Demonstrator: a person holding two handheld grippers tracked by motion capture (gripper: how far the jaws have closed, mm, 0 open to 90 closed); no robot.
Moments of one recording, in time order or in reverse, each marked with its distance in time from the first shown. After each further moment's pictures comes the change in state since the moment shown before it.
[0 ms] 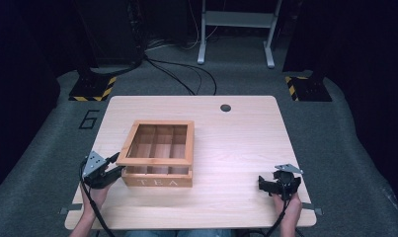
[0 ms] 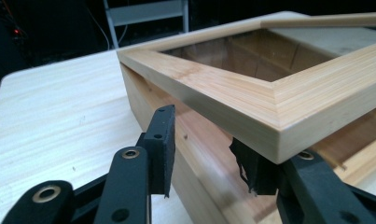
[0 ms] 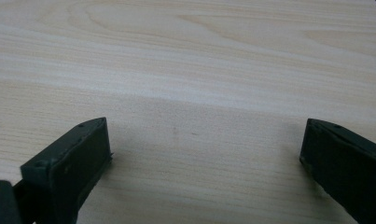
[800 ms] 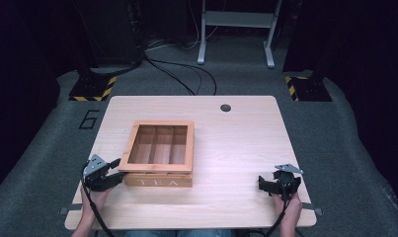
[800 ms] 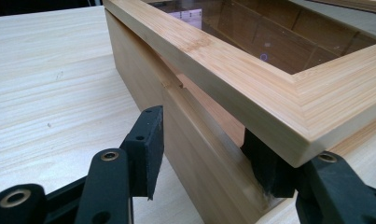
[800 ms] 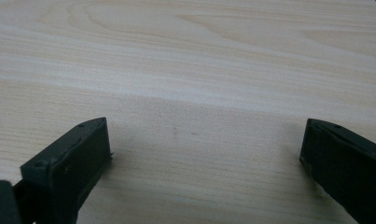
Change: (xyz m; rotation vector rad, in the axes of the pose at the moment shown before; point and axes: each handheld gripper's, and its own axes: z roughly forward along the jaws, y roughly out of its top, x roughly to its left) left arm 0.006 -0.018 0.005 0.097 -0.049 -0.092; right arm 0.000 0.000 0.000 0.002 -0.001 0.005
